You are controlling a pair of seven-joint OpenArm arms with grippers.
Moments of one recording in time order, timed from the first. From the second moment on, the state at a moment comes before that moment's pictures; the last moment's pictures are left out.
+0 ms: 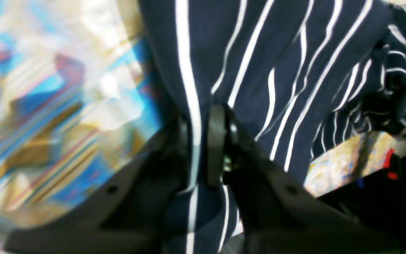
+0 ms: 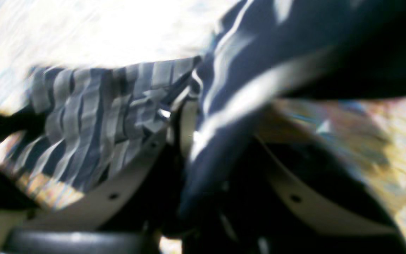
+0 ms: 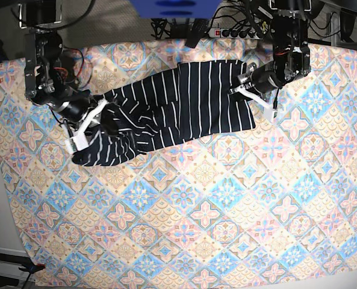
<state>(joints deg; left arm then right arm) 16.3 -7.7 -8.6 88.3 -43.8 -5.8 51.8 -12.9 20.1 0.0 98.2 40.7 25.6 -41.8</state>
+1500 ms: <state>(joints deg) 14.4 -4.9 -8.7 86.0 -43.8 -5.8 51.6 6.4 15.2 -37.5 88.3 28.9 25.9 -44.2</state>
